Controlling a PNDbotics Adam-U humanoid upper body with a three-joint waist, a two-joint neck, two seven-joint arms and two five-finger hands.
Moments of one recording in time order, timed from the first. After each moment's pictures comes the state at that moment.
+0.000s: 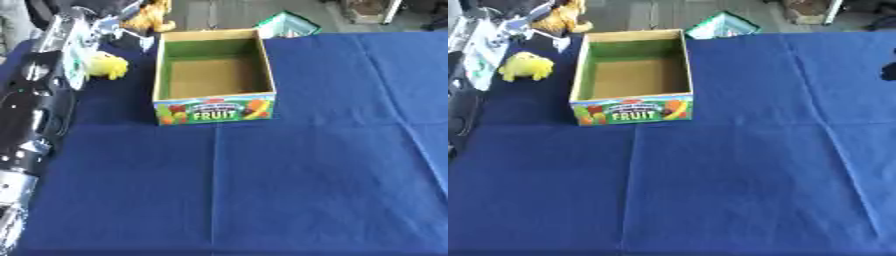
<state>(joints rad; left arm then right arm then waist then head) -0.99 0.37 -0.02 -1.03 -1.25 -0.28 -0.22 -0.26 -0.53 -0.06 -1.84 -0.29 -0.08 0.02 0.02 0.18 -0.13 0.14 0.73</state>
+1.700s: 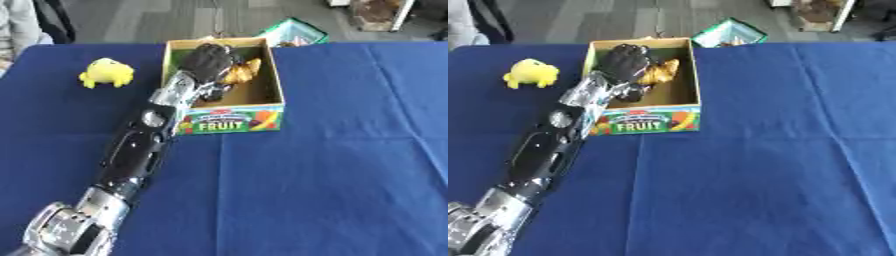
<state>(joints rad) -0.97 0.17 -0.02 -0.90 -1.56 -0.23 -0.01 -0.29 -0.50 -0.04 -1.84 -0.30 -0.08 0.04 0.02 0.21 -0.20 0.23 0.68</state>
